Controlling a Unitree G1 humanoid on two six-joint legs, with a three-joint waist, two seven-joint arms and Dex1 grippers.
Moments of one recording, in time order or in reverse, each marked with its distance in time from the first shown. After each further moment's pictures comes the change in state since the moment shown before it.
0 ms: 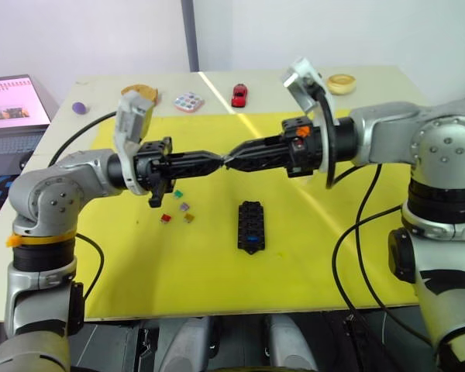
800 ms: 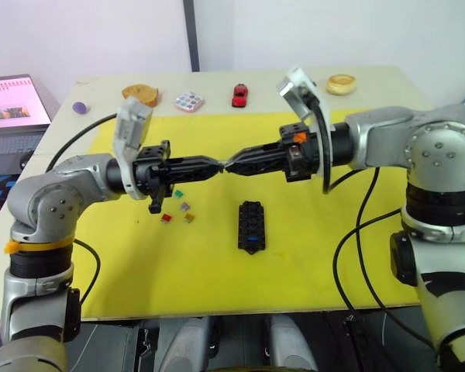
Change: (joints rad) left arm 0.041 0.017 -0.007 -0.034 0.011 -0.041 -0.003; right arm 0.018 -0.013 0.035 -0.005 -0.023 -0.026 0.032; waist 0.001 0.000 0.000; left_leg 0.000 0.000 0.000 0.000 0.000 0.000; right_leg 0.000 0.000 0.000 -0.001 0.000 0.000
